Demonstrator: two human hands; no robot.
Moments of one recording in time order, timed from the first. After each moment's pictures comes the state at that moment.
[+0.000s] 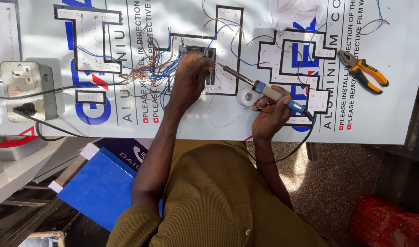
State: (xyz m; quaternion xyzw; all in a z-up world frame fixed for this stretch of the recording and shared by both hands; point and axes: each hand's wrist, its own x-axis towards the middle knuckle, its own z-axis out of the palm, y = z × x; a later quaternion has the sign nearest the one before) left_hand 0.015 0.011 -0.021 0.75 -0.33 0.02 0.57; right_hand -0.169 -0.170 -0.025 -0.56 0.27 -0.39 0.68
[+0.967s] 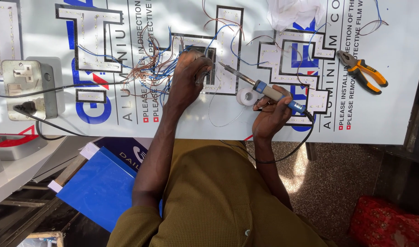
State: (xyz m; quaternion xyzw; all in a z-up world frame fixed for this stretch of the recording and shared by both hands) left_hand 0.018 0.018 -0.011 0.74 -0.36 0.05 0.57; right_hand -0.170 -0.172 -0.026 -0.56 0.26 -0.40 0.68
